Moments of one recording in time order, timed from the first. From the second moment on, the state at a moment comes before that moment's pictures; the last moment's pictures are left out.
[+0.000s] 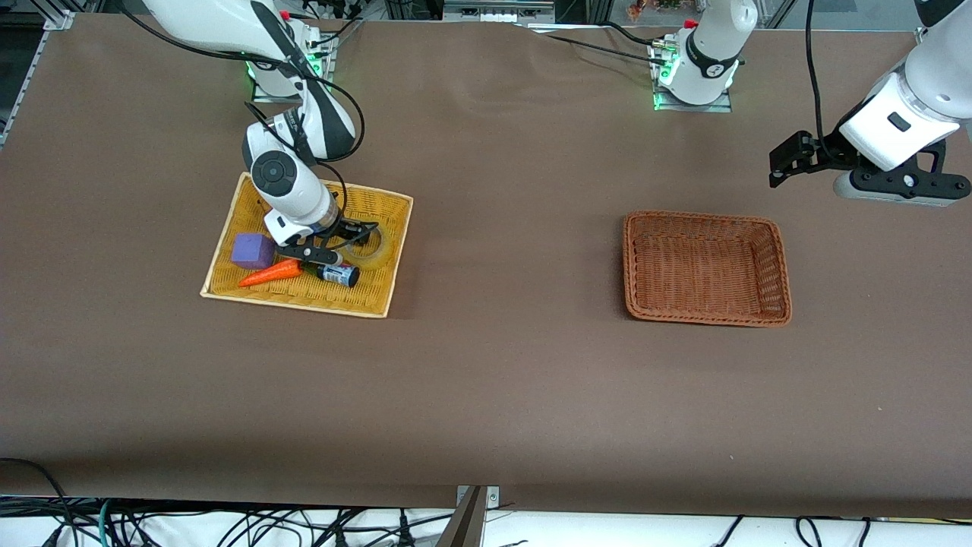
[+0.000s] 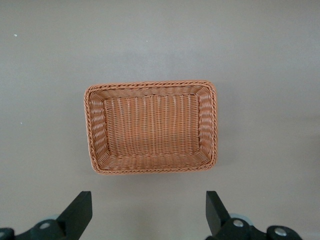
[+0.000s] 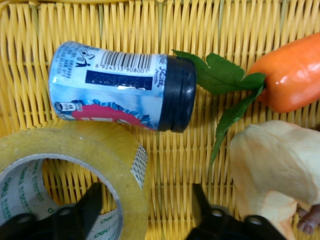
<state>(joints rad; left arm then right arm) 0.02 -0.03 -0.13 -1.67 -0.03 1.59 -0.04 0.32 0.35 0.09 -2.29 0.01 2.57 0.57</state>
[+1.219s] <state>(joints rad) 0.01 -0.03 -0.13 -1.67 -0.03 1.59 -0.04 0.34 0.24 0.22 -1.91 0.01 2.10 0.78</state>
